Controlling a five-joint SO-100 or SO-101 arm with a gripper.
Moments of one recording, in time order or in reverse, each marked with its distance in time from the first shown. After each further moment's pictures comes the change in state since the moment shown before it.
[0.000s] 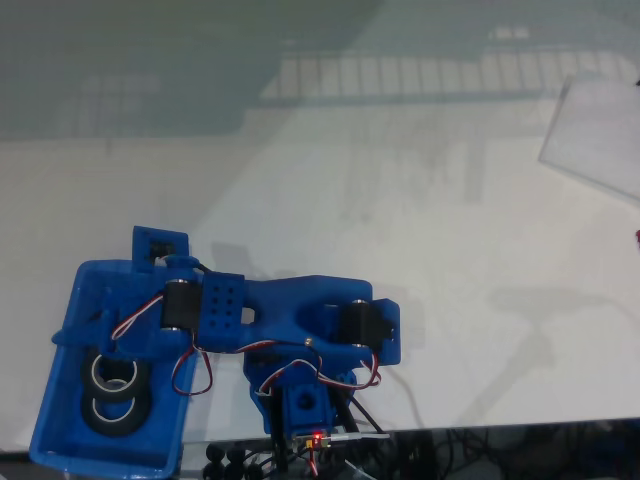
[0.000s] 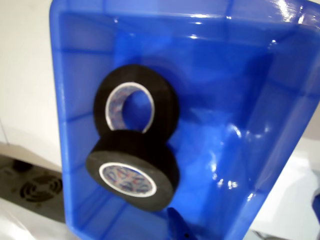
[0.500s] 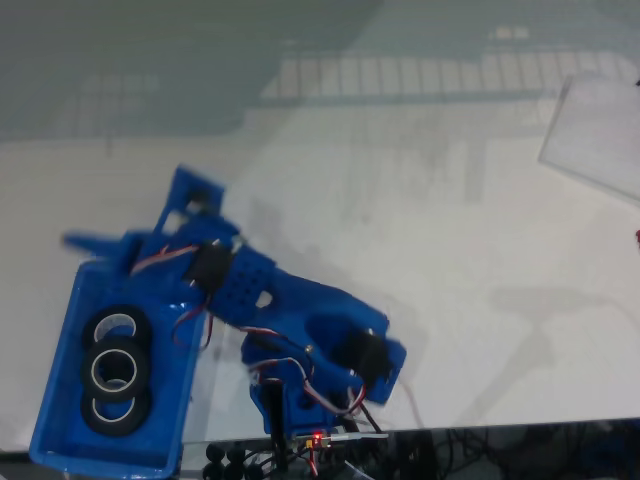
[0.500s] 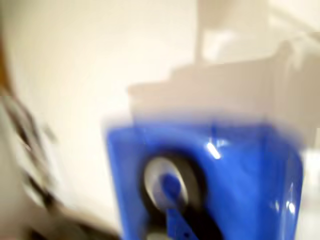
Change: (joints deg) arm 28.3 5.9 0.1 -7.3 -6.9
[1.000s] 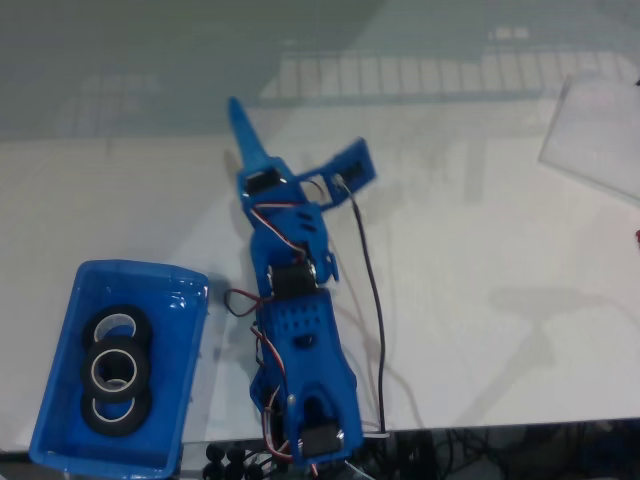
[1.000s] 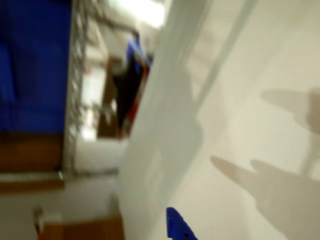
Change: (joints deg) arm 50.1 33.5 27.5 -24.9 -4.4
